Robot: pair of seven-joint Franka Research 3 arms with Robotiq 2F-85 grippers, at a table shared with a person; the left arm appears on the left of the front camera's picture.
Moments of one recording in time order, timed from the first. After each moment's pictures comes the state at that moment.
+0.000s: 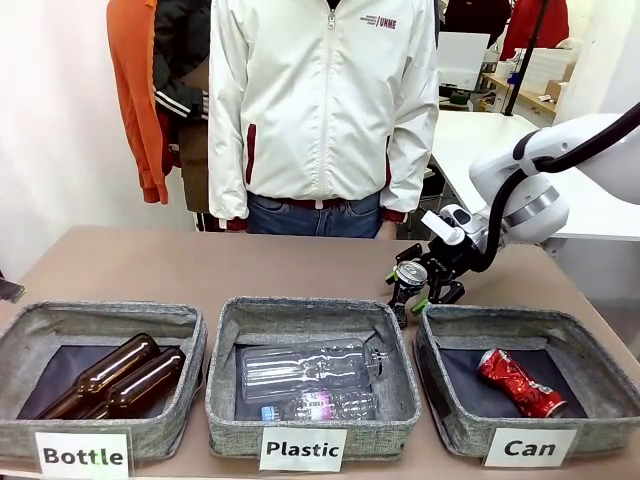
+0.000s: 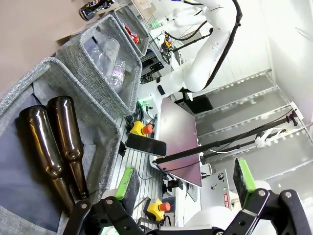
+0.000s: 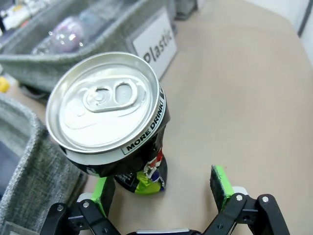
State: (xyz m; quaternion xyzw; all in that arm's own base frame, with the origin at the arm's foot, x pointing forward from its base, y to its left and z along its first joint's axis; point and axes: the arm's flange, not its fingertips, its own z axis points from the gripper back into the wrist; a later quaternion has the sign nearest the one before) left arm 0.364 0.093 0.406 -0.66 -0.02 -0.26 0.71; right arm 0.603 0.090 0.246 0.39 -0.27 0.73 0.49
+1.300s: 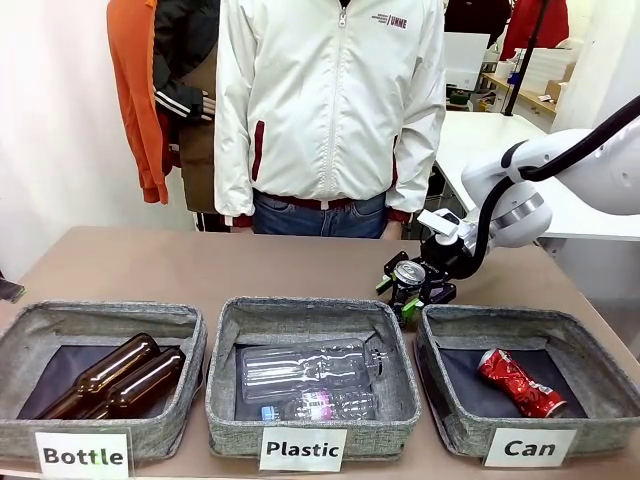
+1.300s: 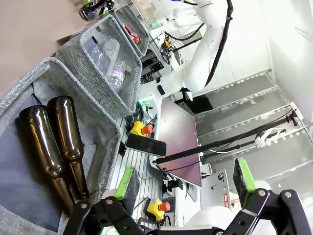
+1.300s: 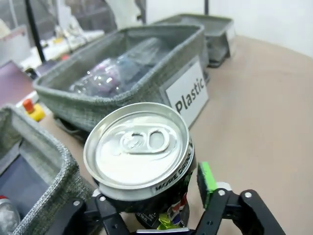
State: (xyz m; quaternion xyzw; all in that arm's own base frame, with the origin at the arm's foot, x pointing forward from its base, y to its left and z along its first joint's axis) left arm 0.364 0.093 0.406 -0.66 -0.02 -0.26 0.71; right arm 0.604 0.108 0.235 0.52 -0.26 0.70 0.41
